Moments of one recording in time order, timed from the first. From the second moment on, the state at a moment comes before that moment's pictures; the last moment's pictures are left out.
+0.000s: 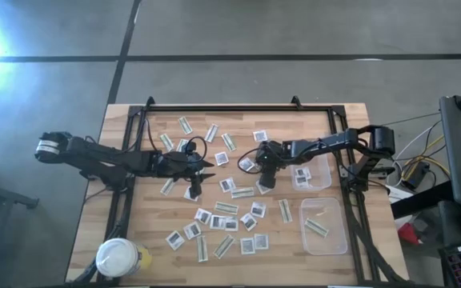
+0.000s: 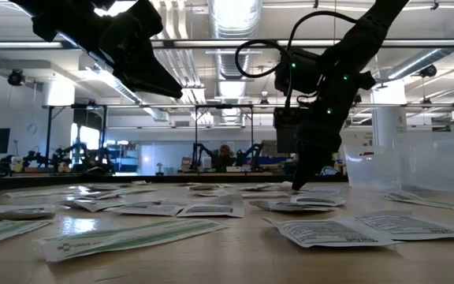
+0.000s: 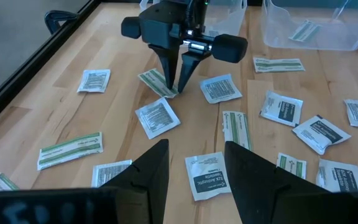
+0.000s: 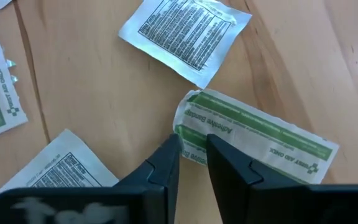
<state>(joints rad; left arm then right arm) -0.06 1.17 0.65 0.03 -0.23 -0.09 -0.19 1.72 0.84 -0.23 0.03 0.12</state>
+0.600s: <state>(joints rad) -0.06 1.17 0.65 0.03 -0.23 -0.09 -0.19 1.70 0.86 -0.32 0.02 0.13</state>
